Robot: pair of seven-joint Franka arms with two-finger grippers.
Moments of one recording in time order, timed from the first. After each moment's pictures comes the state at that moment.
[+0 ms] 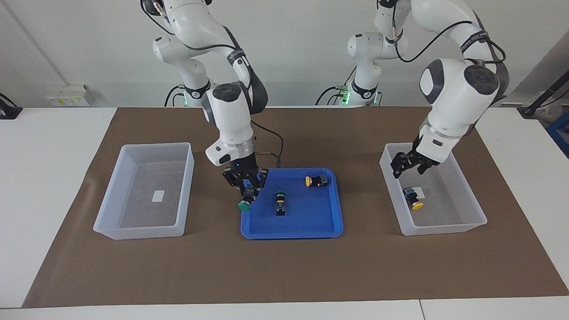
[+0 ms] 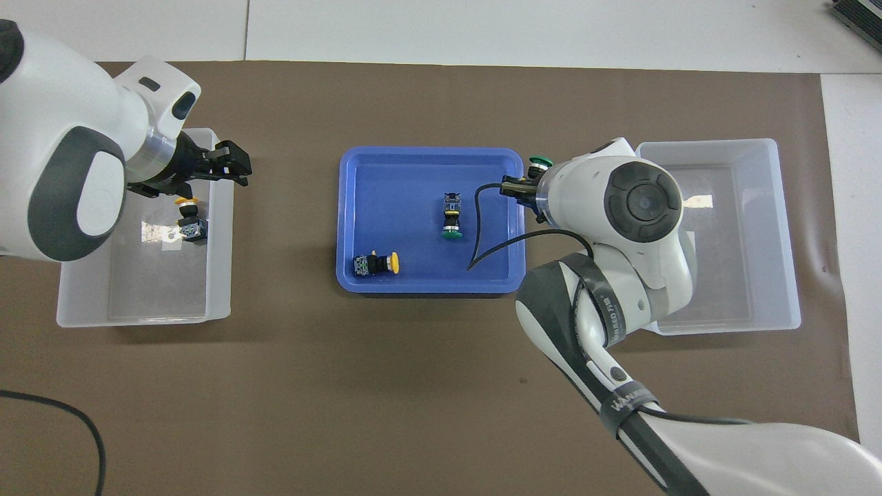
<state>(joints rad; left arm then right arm) -0.12 0.23 -0.12 -1.61 -0.02 1.87 -0.43 0.39 0.24 -0.04 -1.86 -0.04 2.39 0.61</state>
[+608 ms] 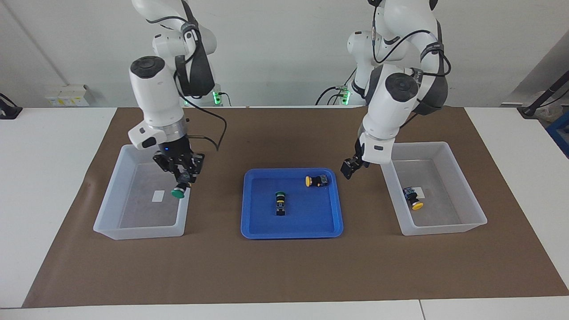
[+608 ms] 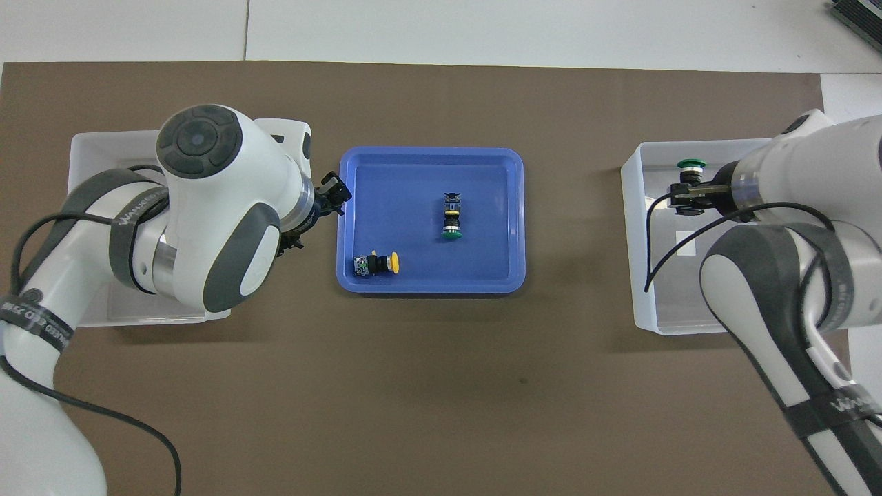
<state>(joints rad) -0.33 0.22 -0.12 -1.81 -0.02 2.07 -1.12 0.06 0.06 -0.04 -1.92 -0.04 2.13 0.00</state>
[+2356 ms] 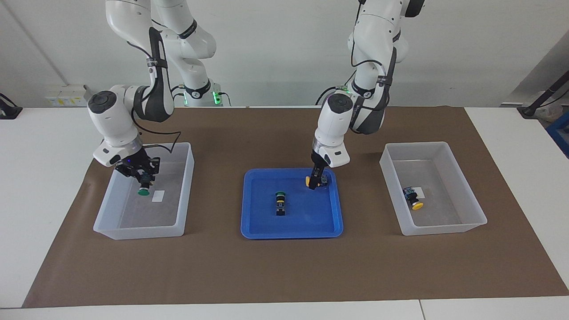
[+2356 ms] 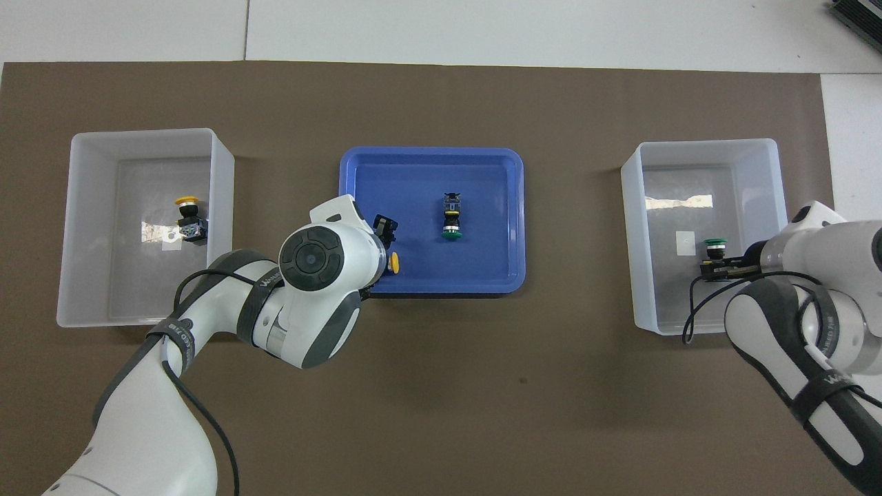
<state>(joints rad) -0.47 0.31 -0.09 -2.06 -0.02 2.55 -1.66 -0.14 0.09 -0.04 -2.28 -0.04 2.46 -0.27</state>
